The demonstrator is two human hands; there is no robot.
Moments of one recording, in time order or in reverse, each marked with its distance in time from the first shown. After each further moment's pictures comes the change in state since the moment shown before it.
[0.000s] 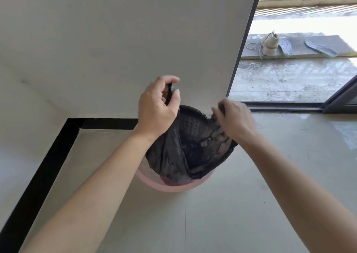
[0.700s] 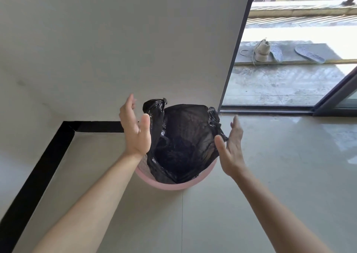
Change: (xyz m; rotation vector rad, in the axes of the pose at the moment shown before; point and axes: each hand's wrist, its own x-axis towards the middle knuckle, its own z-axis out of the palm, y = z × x) left_hand -0.053 -0.070 -0.010 -0.036 0.095 -0.195; right_hand -0.084 0.023 0.047 0.650 0.026 0.035
